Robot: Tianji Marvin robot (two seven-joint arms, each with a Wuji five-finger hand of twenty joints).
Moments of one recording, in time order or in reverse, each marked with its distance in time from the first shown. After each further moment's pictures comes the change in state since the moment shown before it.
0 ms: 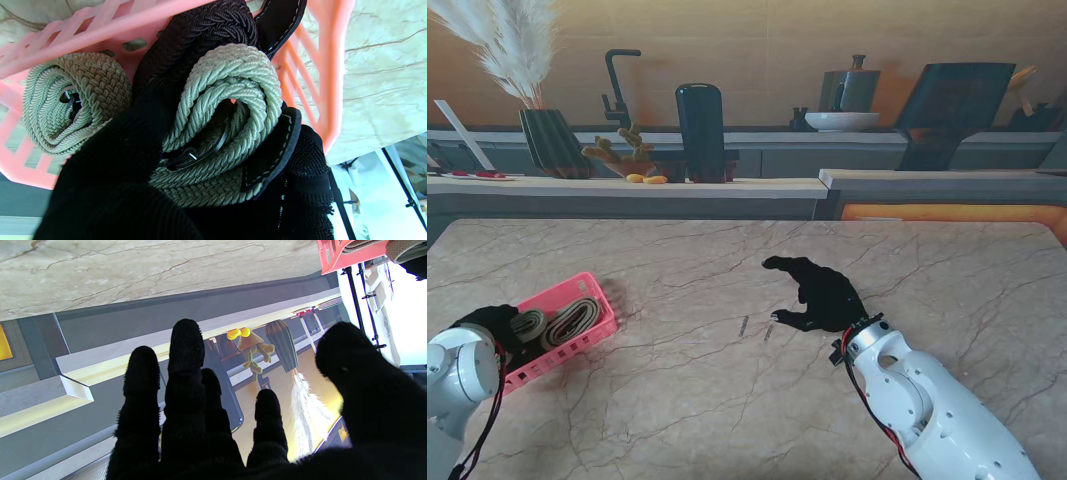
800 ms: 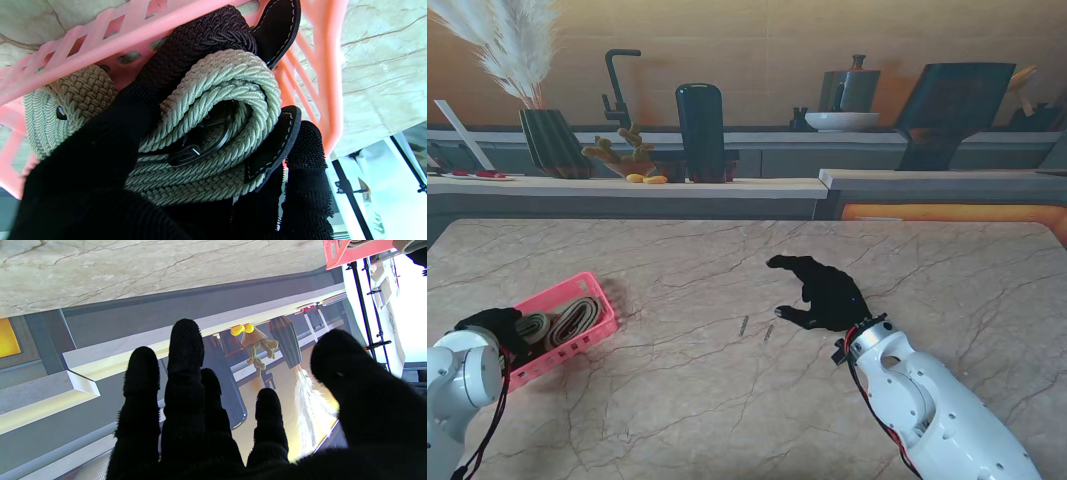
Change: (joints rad) left arm 0.009 0.003 0.013 0.008 0.051 -0.047 0.011; right arm -0.010 -0.001 0.016 -0.003 -0.002 0.000 -0.015; left_hand -0.165 0.002 0.071 0.065 0.002 0.016 -0.127 -0.171 -0.150 -0.023 -0.011 -0.478 -0.096 -0.038 -0.244 -0.137 -0.068 0.000 -0.183 -0.157; right_hand -0.011 0.050 0.033 0.000 0.000 -0.012 0.033 -0.012 0.001 0.000 0.000 0.000 0.000 0.005 0.000 0.000 -0.007 0.000 0.000 0.009
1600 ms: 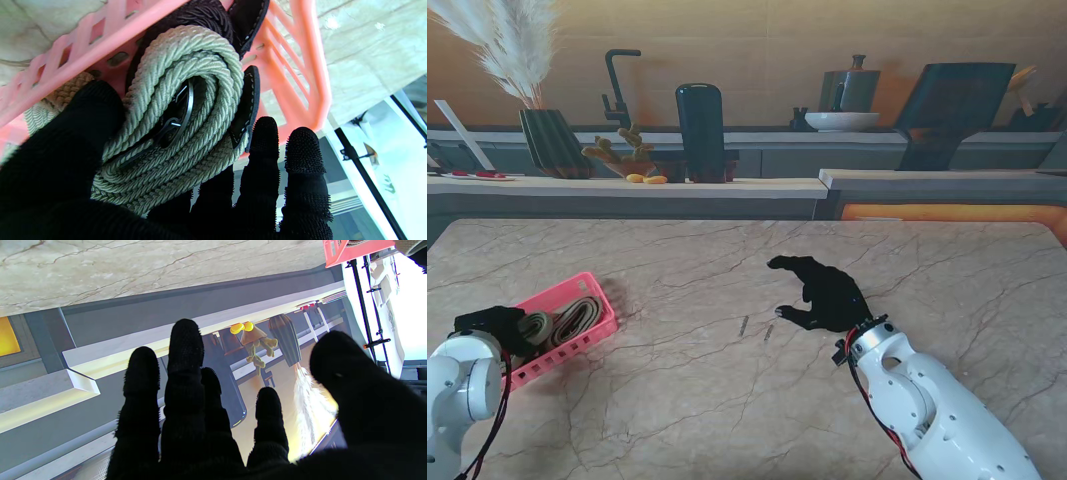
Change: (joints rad) left arm 0.036 -0.008 -0.002 -0.033 0.143 -0.067 0.027; right arm -0.005 -0.001 0.002 -0.001 -0.001 -0.004 -0.011; left_hand -0.228 -0.031 0.038 0.002 -0.026 -0.026 -0.152 -0.089 -0.162 0.001 -0.061 0.026 -0.097 -0.037 -0.045 0.045 -0.082 -0.003 -0.024 0.045; right_hand 0.000 0.011 0.000 0.000 0.000 -0.003 0.032 -0.010 0.012 0.000 -0.002 0.000 0.000 0.001 0.000 0.000 0.000 0.000 0.000 0.000
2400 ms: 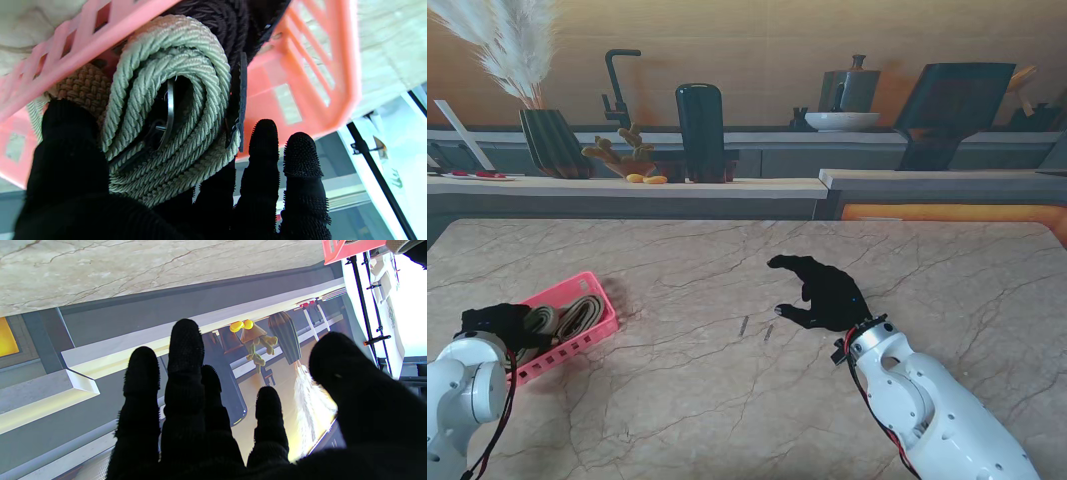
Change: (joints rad) left arm -0.008 -0.003 0.018 0.040 -0.040 -0.012 0.105; right arm 0.006 -0.003 -0.006 0.009 0.009 -0.002 -0.010; left_hand 0.135 0.293 -0.631 0.004 0.044 0.034 -0.096 -0.062 0.090 0.021 -0.028 -0.046 -0.035 0.001 0.003 -0.003 -0.063 -0.025 -0.025 0.039; right_hand 0.001 0.010 0.000 0.000 0.000 -0.001 0.021 -0.001 0.029 0.000 0.003 0.000 0.000 0.000 0.000 0.000 0.000 0.000 0.000 0.000
